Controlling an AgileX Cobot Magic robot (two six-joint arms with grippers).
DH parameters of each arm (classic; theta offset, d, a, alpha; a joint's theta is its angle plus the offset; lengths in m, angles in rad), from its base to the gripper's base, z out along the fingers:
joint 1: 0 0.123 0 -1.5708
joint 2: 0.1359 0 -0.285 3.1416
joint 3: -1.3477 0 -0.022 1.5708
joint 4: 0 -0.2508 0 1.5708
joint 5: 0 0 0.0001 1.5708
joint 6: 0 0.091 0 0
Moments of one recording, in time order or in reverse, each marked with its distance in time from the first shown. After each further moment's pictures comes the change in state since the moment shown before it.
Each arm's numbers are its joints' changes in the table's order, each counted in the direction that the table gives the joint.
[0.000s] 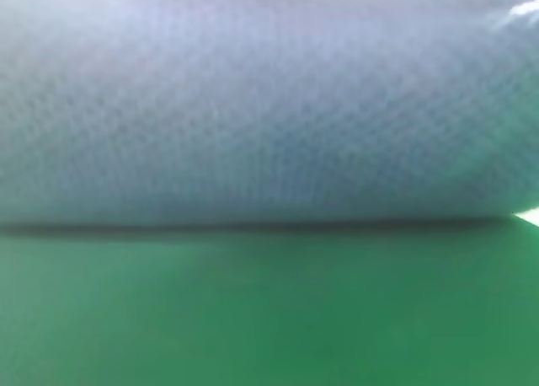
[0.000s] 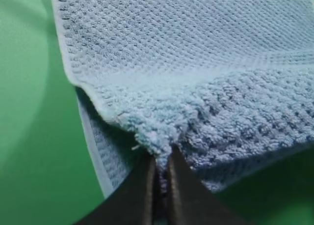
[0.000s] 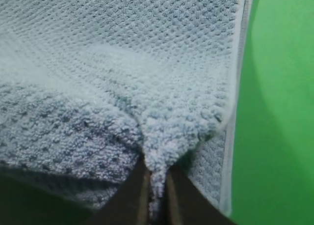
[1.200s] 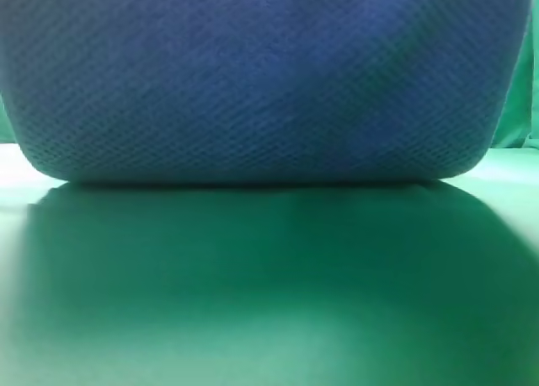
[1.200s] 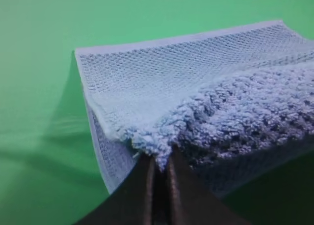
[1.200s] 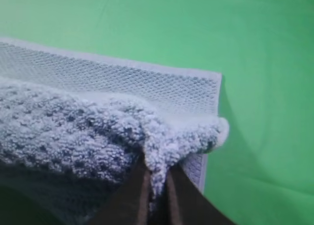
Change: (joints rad) left arm 0.001 0.323 0.546 -0.218 0.079 -0.054; right arm -0.204 0.215 0.441 -0.099 -0.018 -0.329
